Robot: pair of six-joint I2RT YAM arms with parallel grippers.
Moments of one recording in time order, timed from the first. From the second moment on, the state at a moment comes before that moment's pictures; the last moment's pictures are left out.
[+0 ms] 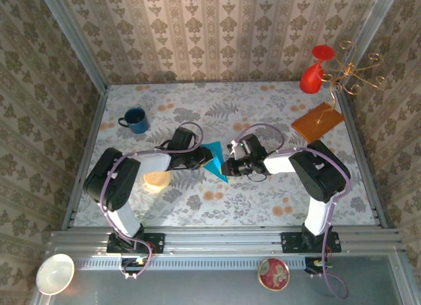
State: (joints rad) left arm -0.58 1.72 0.82 0.03 0.43 -0.96; right arm 0.53 1.84 0.80 0.16 -0.60 0.52
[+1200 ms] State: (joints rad) left arm -0.64 1.82 1.04 -0.32 0.32 -0.91; right arm 0.53 1.84 0.79 0.17 -0.60 0.58
